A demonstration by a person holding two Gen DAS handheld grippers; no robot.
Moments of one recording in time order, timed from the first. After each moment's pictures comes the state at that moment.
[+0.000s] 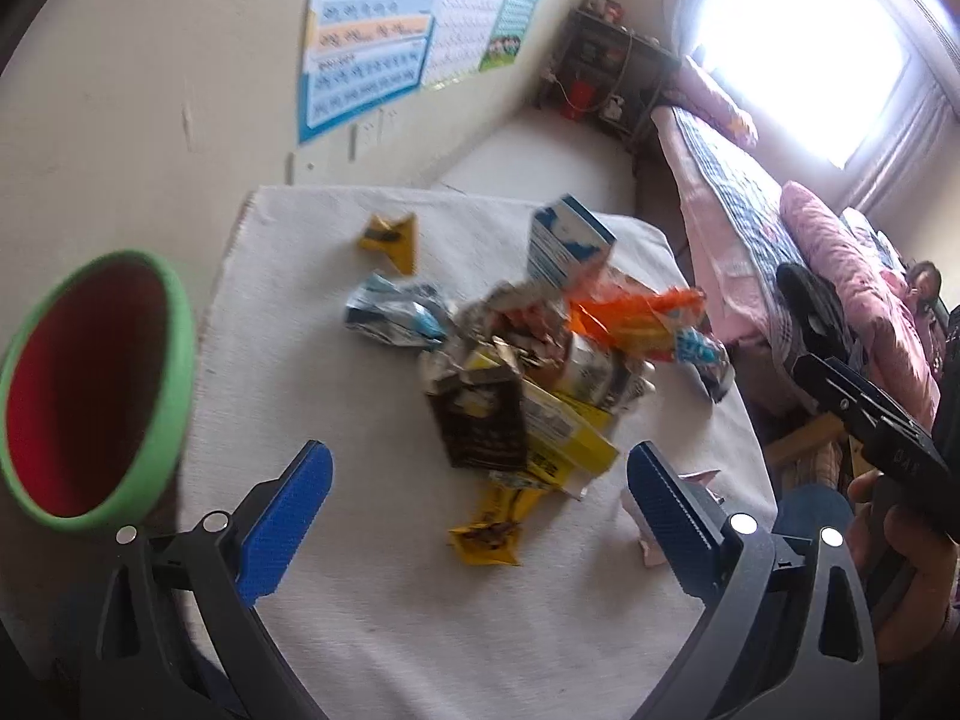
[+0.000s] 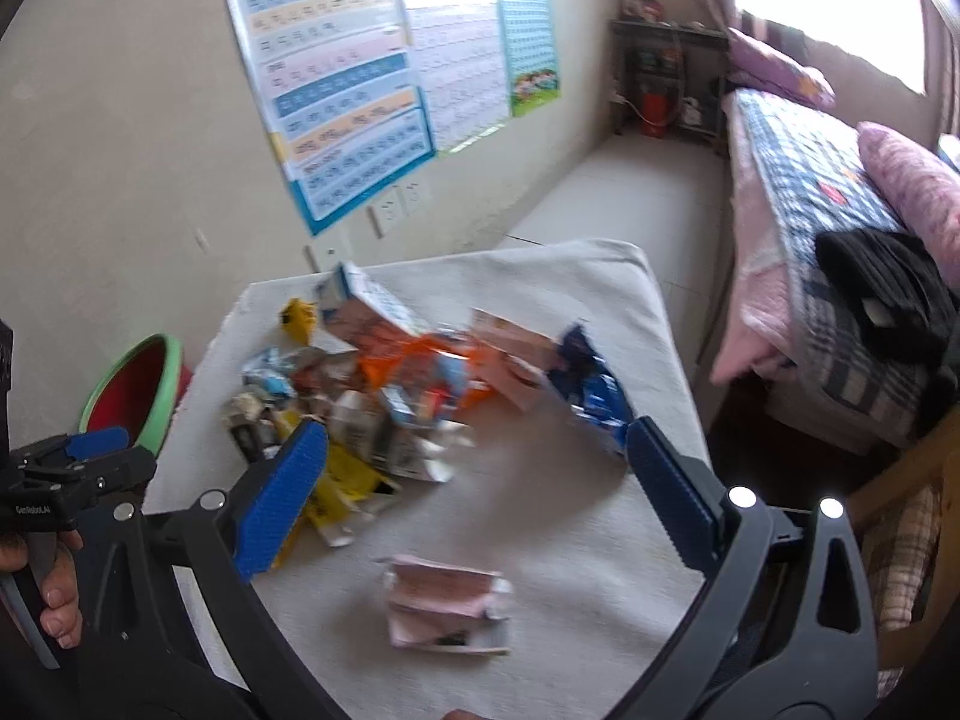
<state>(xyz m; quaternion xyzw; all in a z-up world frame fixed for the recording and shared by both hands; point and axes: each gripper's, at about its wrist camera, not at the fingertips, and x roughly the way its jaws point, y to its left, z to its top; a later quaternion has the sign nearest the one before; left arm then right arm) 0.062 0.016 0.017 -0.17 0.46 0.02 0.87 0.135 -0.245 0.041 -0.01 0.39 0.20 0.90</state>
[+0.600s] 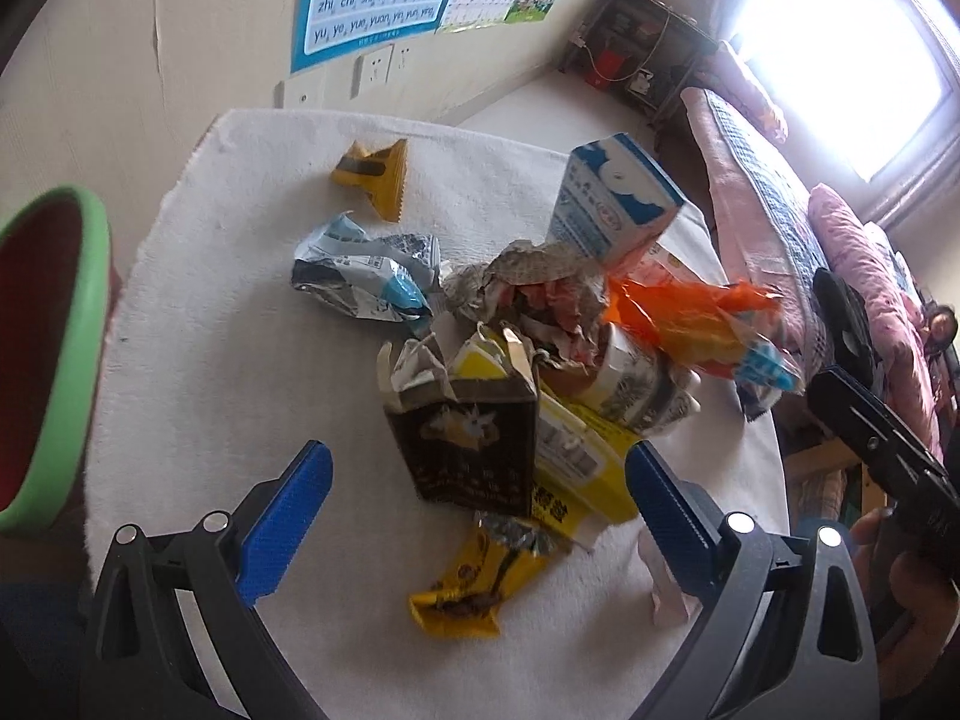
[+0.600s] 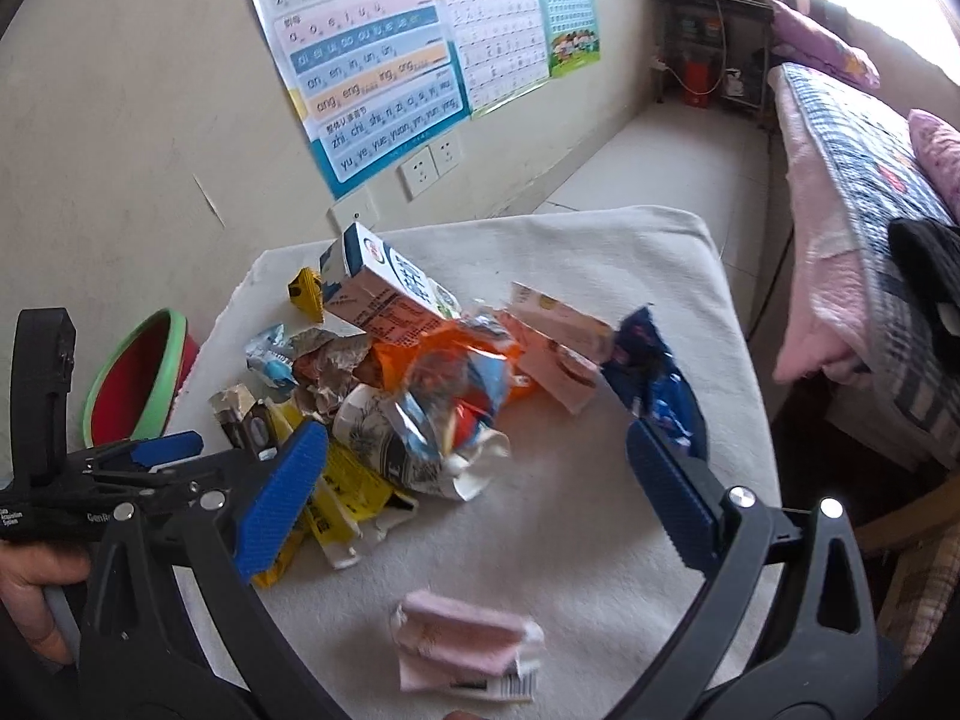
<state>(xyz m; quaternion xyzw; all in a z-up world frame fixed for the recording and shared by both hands) 0.117 0.017 -0.046 -0.22 0.50 0.03 0.84 0.174 -0.202 0.006 -0.02 0.43 0.25 0.87</state>
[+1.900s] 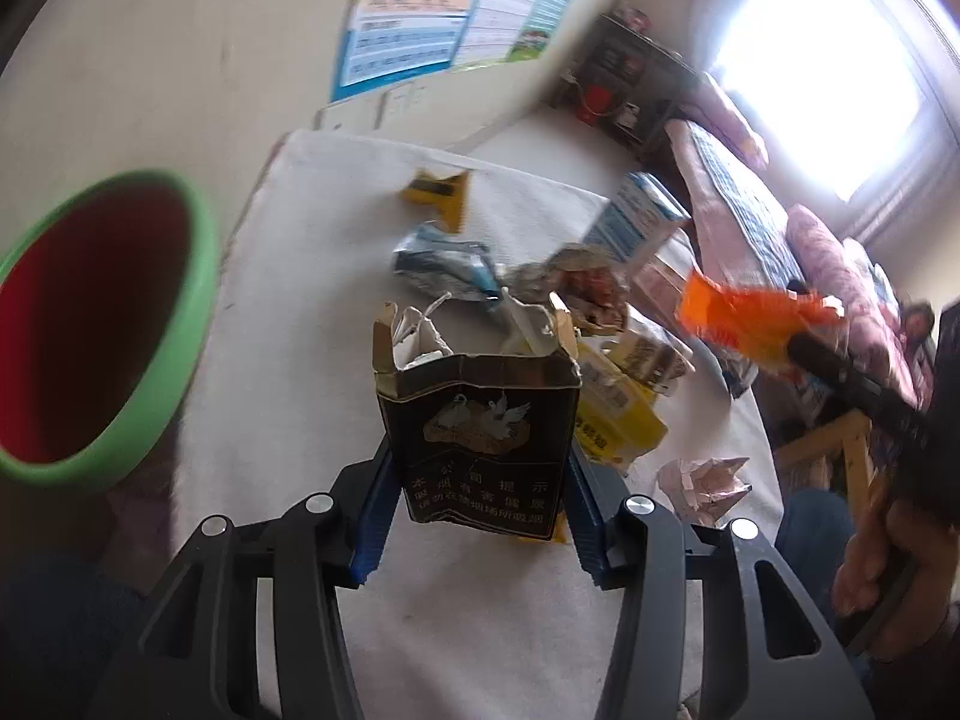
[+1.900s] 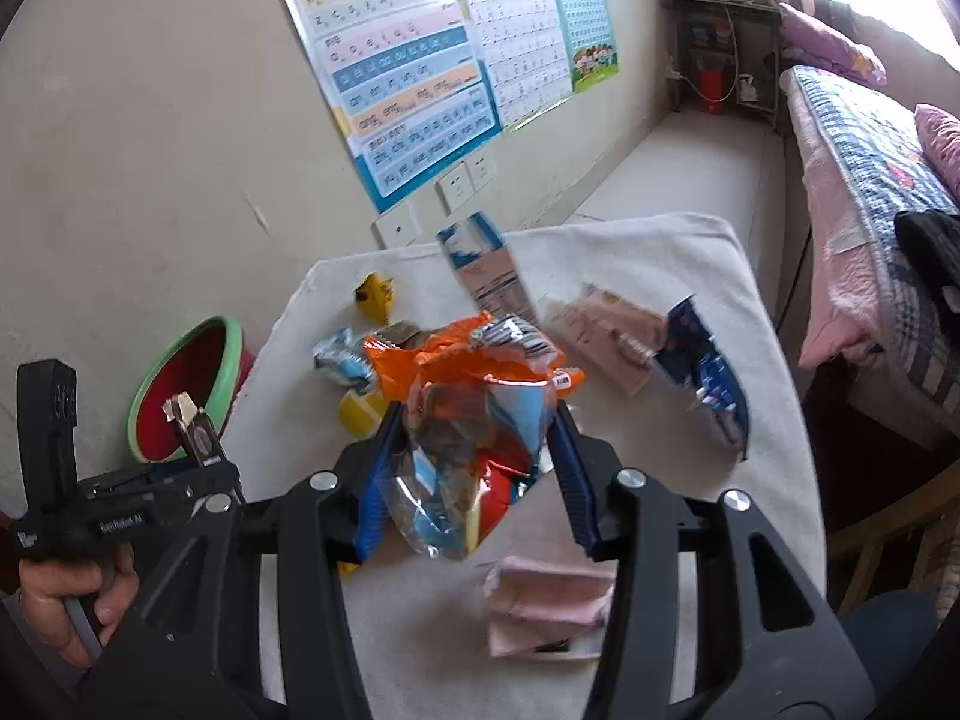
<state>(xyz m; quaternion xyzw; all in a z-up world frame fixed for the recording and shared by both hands) 0.037 0.065 -0.021 -0.23 0.45 0.03 0.86 0.126 -0.193 0.031 0.01 0.41 0.28 0.87</state>
